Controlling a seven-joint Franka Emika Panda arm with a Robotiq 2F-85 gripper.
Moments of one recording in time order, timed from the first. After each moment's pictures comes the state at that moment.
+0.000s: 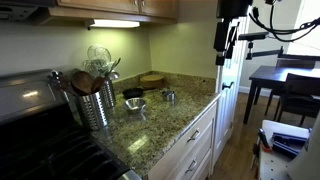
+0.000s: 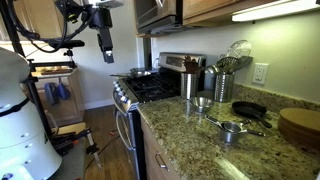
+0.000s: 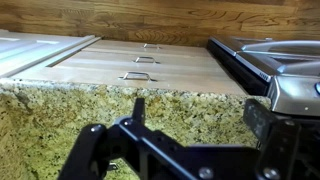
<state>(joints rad) 0.02 -0.97 0.06 -2.72 0.00 1.83 0.08</state>
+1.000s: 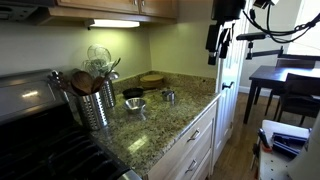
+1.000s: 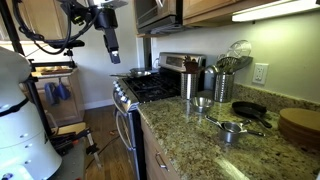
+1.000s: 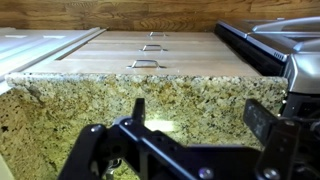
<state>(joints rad) -0.02 -0.93 0.06 -2.72 -0.02 1.92 0.11</state>
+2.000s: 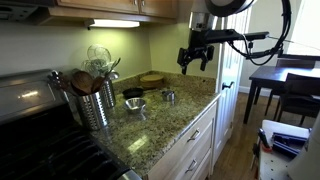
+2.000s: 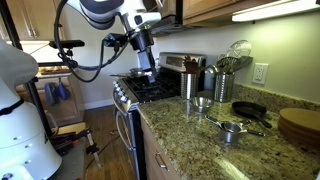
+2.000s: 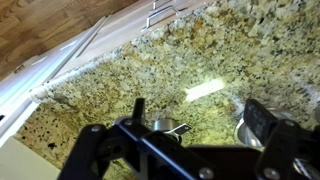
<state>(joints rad) -0.23 -0.54 0.11 -2.69 -0.09 2.40 0.46</state>
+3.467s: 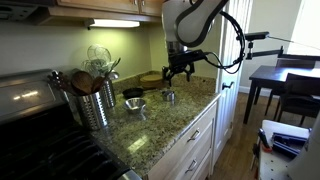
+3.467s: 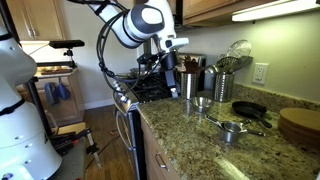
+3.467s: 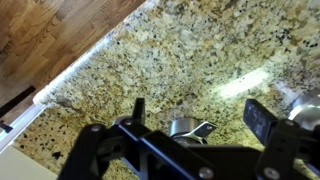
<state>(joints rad) -0.19 -0.08 0.06 -2.40 -0.37 2.43 0.87</state>
